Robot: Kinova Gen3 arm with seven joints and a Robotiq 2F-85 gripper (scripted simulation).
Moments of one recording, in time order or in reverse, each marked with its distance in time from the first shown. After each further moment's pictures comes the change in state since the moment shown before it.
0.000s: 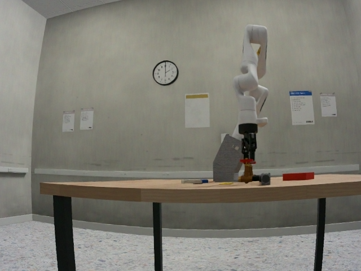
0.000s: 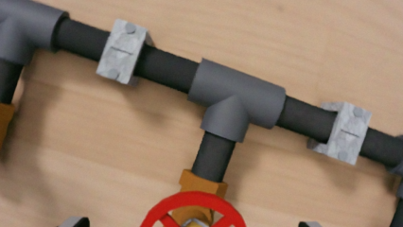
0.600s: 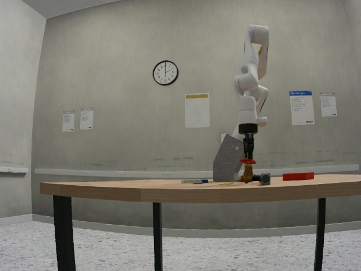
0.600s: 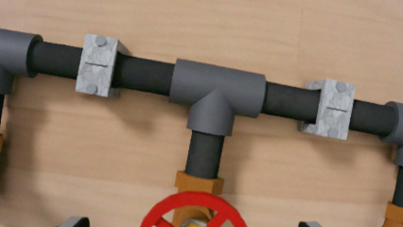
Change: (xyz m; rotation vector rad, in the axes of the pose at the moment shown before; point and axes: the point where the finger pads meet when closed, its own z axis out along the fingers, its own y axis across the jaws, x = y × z) arm 0.000 0.000 0.000 0.001 -0.001 0.153
